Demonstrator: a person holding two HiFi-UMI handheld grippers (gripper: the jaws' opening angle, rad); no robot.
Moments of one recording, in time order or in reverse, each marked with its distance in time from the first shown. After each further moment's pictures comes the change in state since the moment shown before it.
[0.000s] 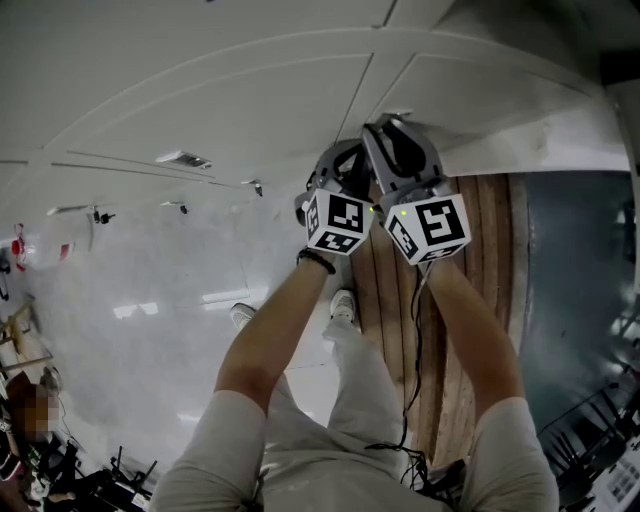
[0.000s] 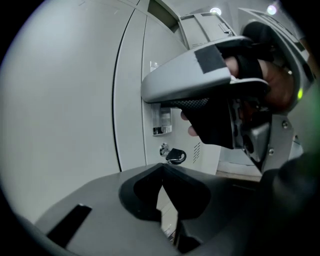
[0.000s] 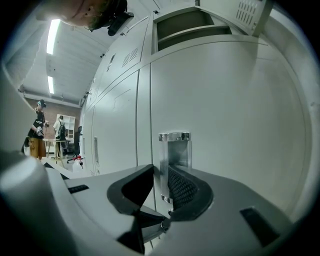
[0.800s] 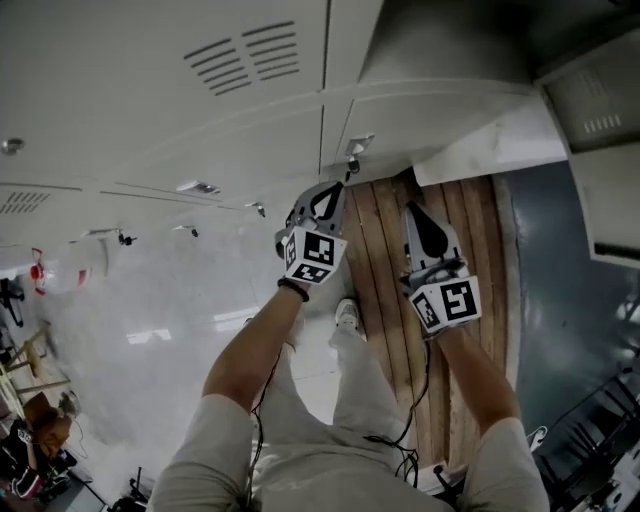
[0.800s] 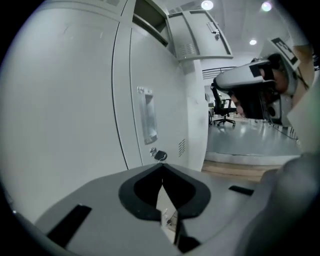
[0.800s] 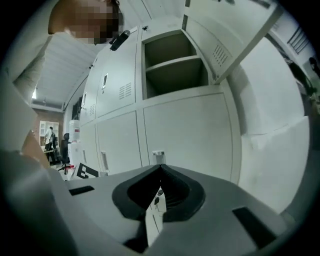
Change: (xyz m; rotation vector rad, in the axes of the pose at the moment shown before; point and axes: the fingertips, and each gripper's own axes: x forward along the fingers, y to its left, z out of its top) left arm -0.055 -0.017 0.010 0.093 0.080 -0.106; right arm -0.147 -0.003 0.029 0.114 0.019 -0.172
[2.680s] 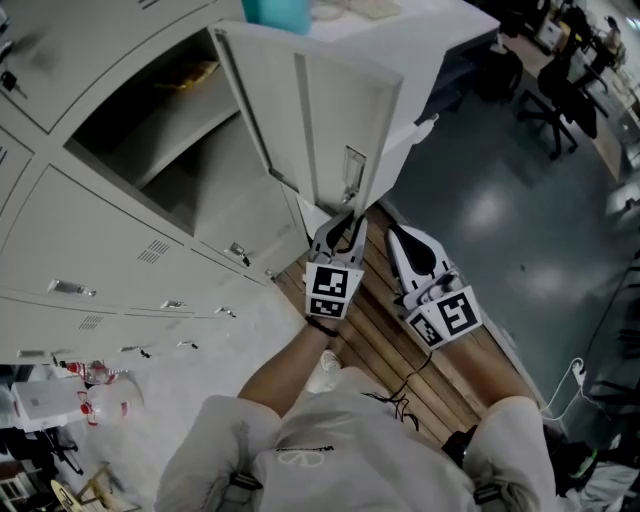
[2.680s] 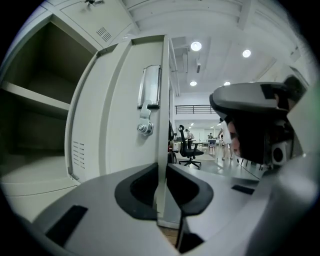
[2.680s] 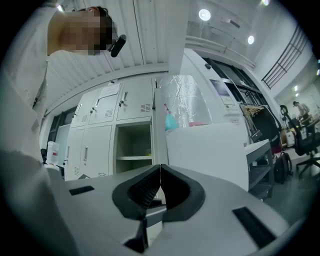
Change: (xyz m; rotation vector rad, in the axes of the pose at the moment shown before) left arm -0.055 -0.279 0.443 -0.043 -0.333 -0.357; right arm -0.302 -0.108 0.330 -0.025 -0.302 -0.278
